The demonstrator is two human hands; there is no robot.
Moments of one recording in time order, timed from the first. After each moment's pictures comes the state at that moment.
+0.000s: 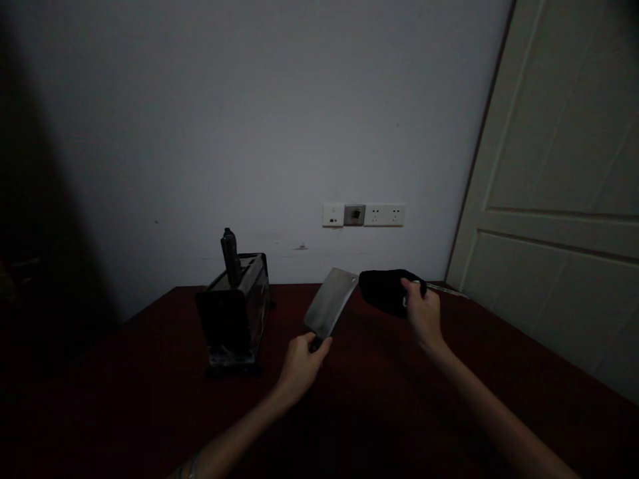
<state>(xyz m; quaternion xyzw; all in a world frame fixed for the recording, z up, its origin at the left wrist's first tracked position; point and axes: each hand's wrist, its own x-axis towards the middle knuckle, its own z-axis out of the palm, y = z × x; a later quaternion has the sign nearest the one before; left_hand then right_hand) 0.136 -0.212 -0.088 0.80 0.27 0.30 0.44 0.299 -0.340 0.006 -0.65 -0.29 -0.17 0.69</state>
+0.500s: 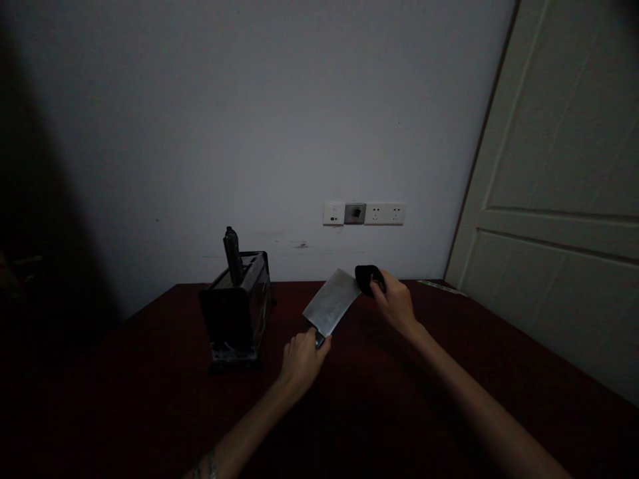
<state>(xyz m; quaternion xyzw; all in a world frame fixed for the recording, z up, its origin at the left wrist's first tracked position) 0.131 -0.215 -0.076 0.89 0.33 0.21 0.22 0.330 -0.309 -0.012 -0.70 -0.50 -0.30 0.41</state>
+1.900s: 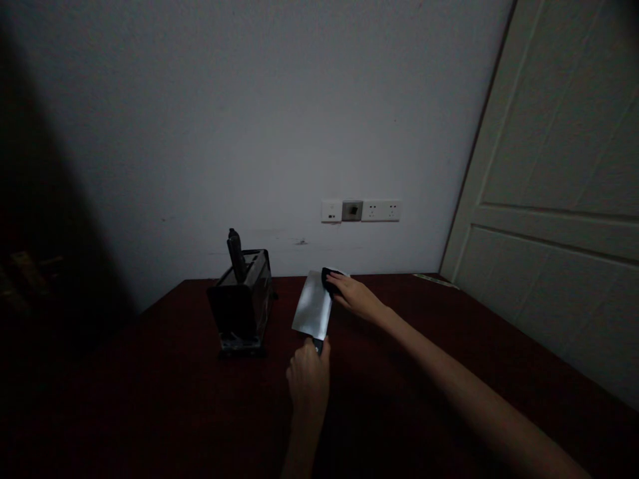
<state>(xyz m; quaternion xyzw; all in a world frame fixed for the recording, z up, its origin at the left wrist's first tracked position) 0.116 -0.282 -0.061 0.81 0.50 0.21 0.21 0.308 -0.278 -0.006 -0.62 -0.73 -0.19 0.21</state>
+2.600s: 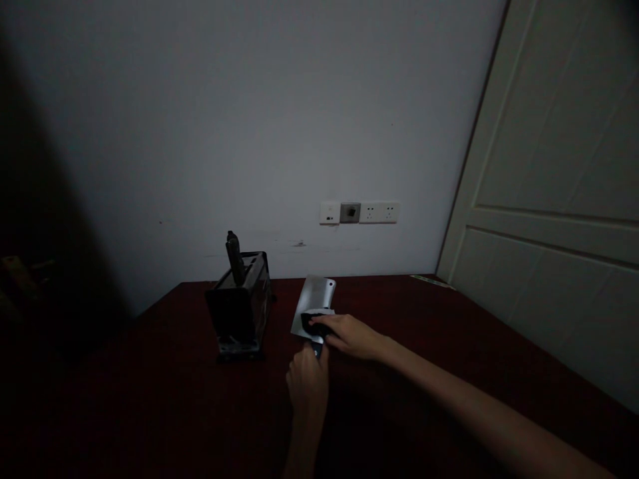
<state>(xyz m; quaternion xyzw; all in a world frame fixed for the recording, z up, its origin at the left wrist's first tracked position) 0.116 -0.281 -0.066 0.82 0.51 0.19 0.19 0.253 -0.311 -0.021 -0.58 -0.79 -0.01 0.19</state>
